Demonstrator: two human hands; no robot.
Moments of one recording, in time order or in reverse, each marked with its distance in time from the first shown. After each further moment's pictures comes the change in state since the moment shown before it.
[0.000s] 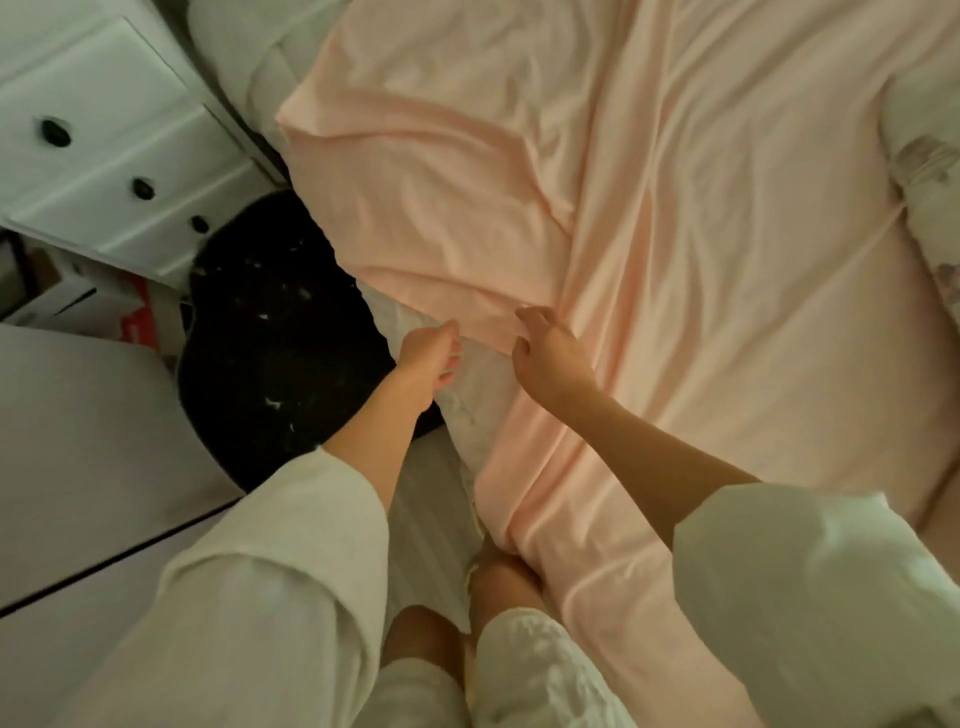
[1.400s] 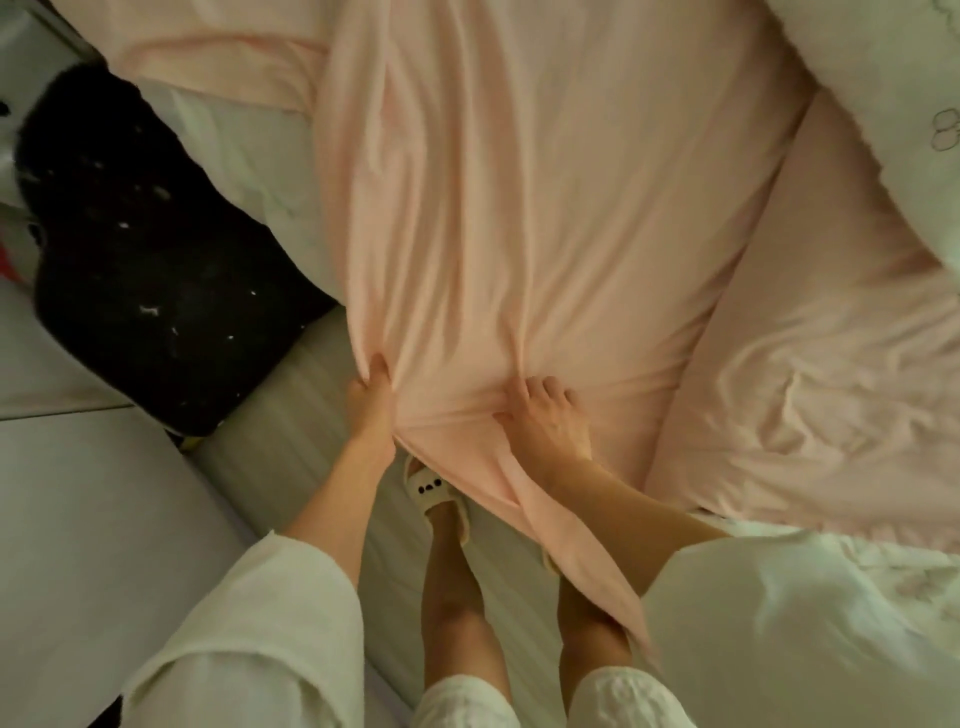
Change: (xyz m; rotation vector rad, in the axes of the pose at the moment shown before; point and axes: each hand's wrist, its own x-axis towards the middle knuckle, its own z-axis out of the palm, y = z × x) left_hand -0.107 -0.313 0.090 -0.080 0.211 0.060; right_hand -0.310 0.213 0.095 -0.337 -0.063 0.105
